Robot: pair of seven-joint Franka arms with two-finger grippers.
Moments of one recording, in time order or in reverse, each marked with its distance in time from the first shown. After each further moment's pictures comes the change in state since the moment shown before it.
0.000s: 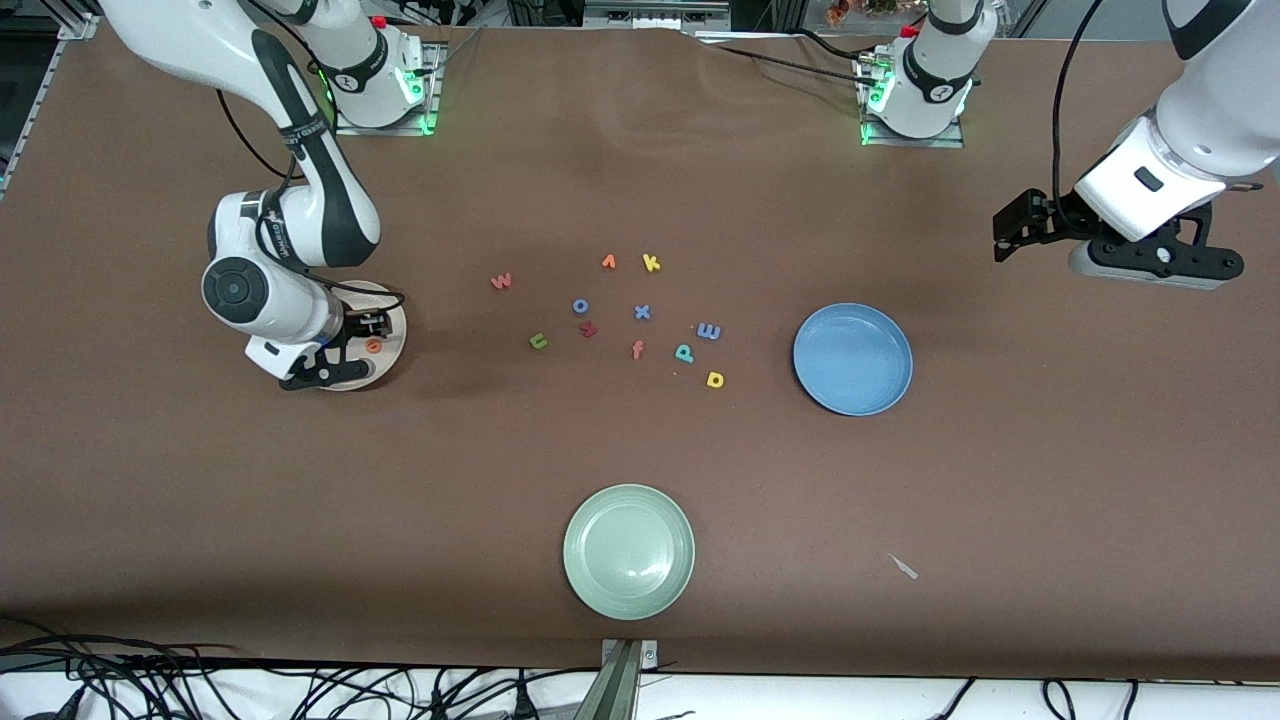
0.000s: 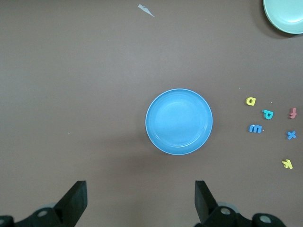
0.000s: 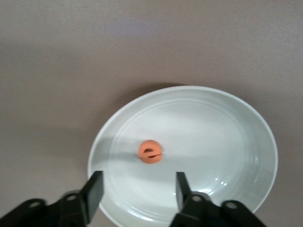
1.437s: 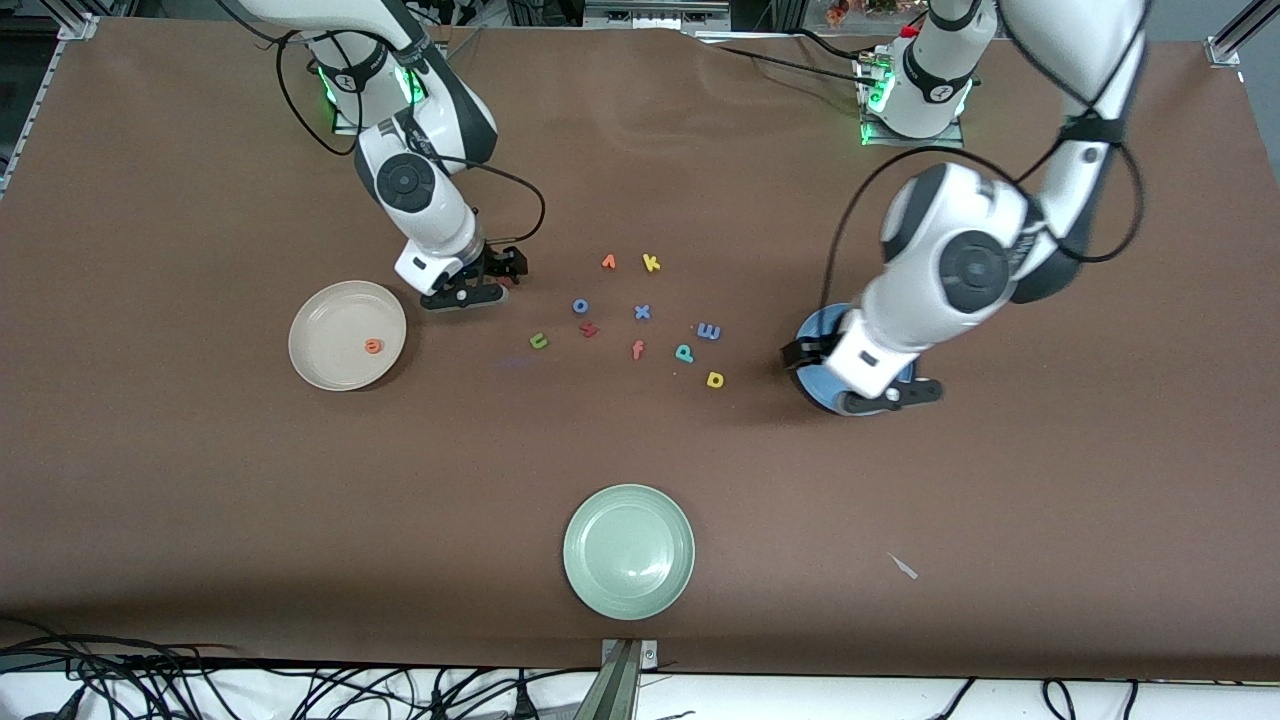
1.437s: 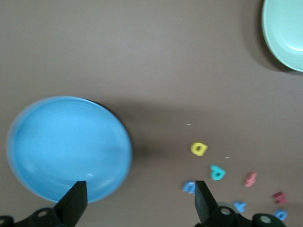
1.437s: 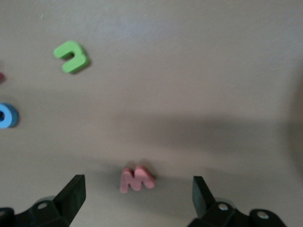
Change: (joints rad) left arm -0.246 0.433 -0.050 -0.004 -0.086 0.425 -0.557; right arm 0.066 -0.076 0.332 -0.290 0.001 0.370 0.419
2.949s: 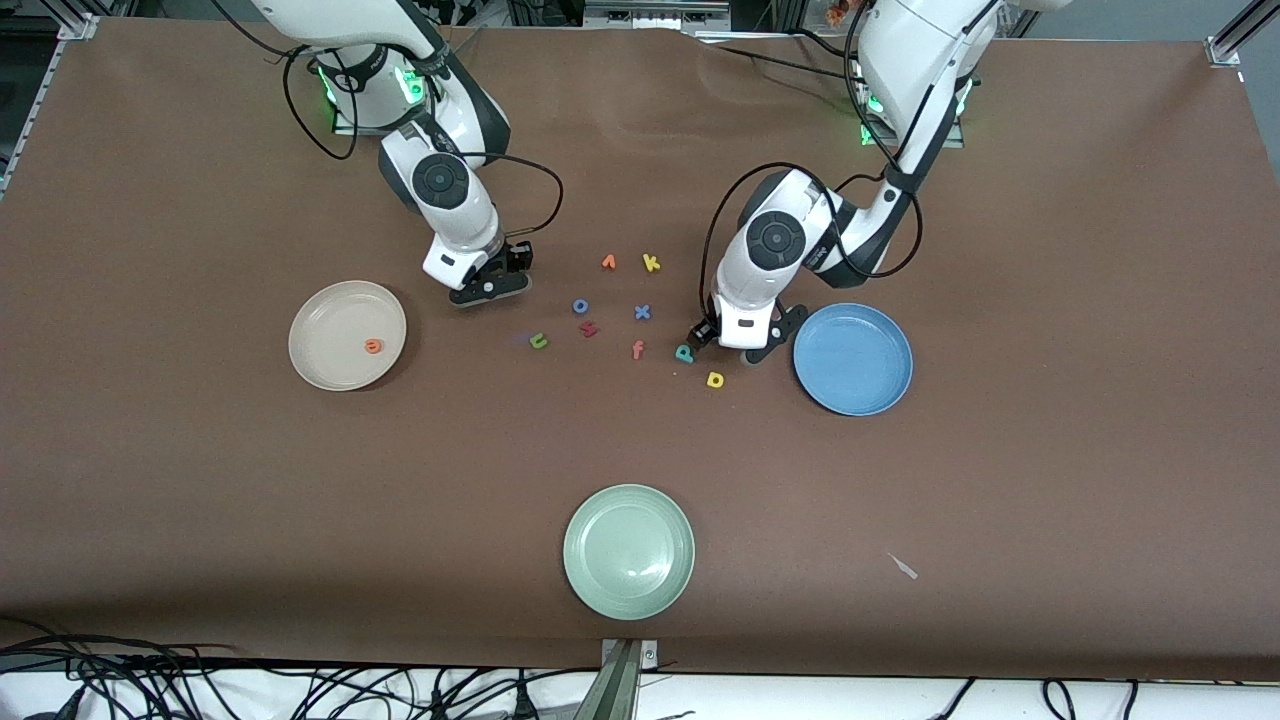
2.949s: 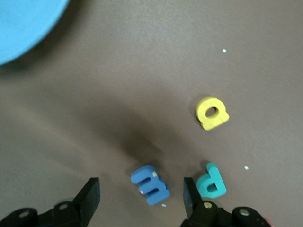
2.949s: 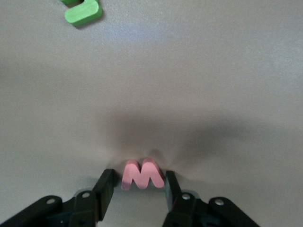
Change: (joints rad) left arm -0.227 0.150 0.005 -0.250 0.006 0.440 -0.744; right arm 0.043 0.059 -0.012 -0.009 -0.102 0.028 0.003
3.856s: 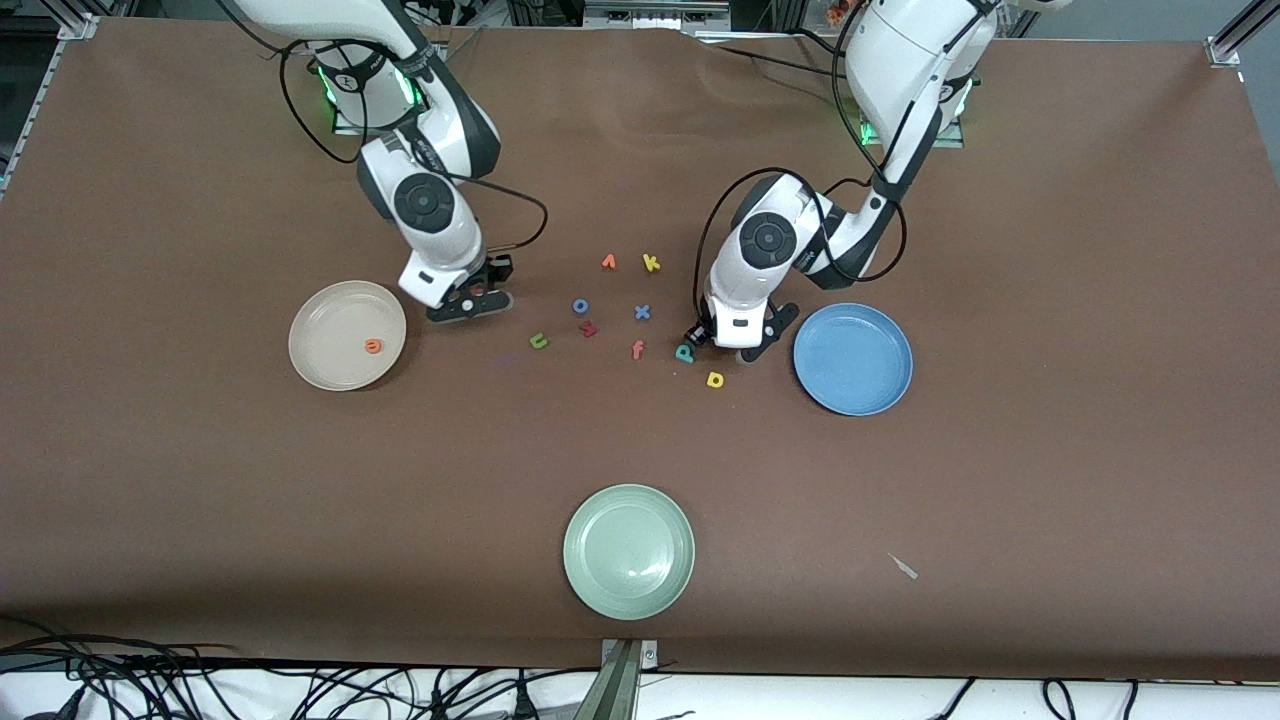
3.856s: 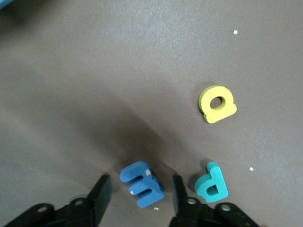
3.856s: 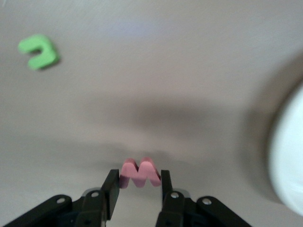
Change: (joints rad) left arm -0.025 0.037 -0.005 -0.006 0.000 0.077 -0.070; right arm -0.002 -0.046 -0.097 0.178 -0.004 -0.330 -0.069
